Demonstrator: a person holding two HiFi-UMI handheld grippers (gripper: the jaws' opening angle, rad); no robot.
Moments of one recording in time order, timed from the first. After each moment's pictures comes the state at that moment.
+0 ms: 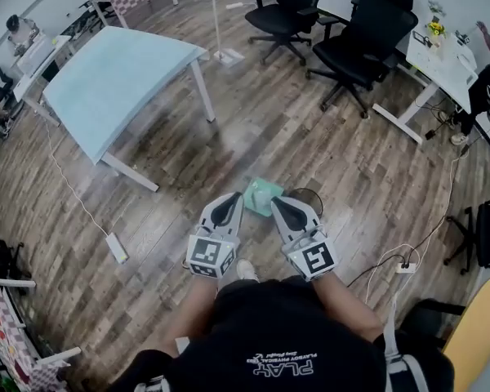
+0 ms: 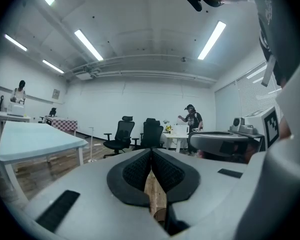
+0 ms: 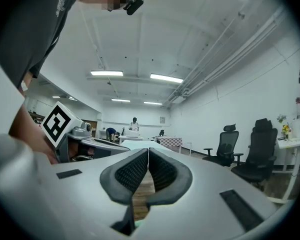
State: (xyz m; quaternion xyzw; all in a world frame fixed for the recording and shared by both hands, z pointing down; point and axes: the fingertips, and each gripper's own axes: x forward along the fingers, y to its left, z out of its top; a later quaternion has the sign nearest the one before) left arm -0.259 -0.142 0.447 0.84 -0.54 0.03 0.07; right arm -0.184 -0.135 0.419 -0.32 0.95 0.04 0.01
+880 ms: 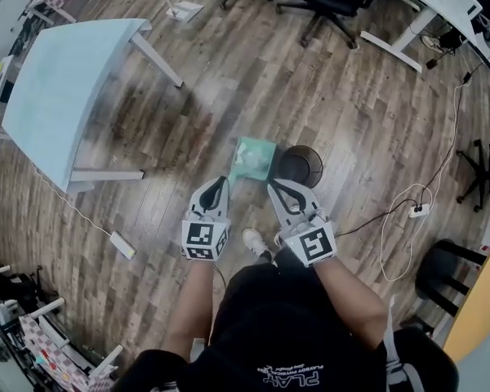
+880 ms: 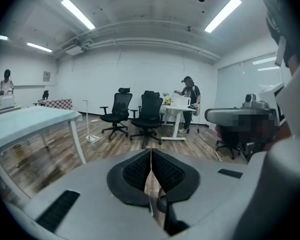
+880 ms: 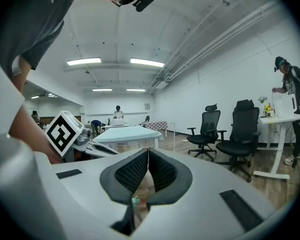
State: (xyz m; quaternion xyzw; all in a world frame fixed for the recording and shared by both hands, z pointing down) left arm -0.244 -0.257 0.599 0.83 -0.51 0.17 0.15; right arm -0.139 -0.245 0.523 -0.39 0.92 -0.03 -0.04
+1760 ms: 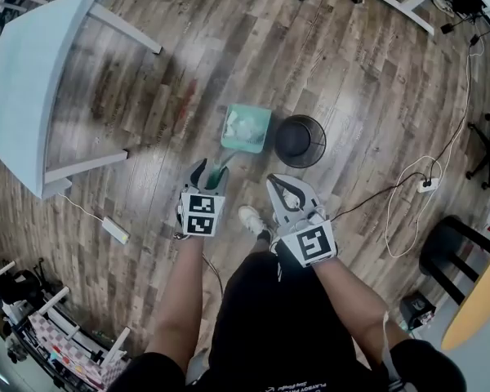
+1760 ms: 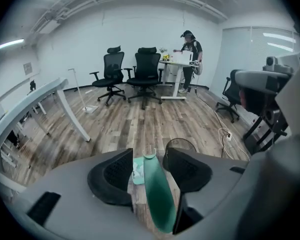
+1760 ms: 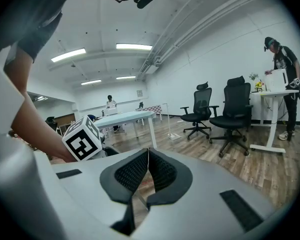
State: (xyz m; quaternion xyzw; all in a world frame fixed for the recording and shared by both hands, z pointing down) left arm -0.246 -0.282 0.796 0.78 -0.44 0.38 0.23; right arm -0.121 -0.265 0.665 -0.41 0.90 -0.12 -0.10
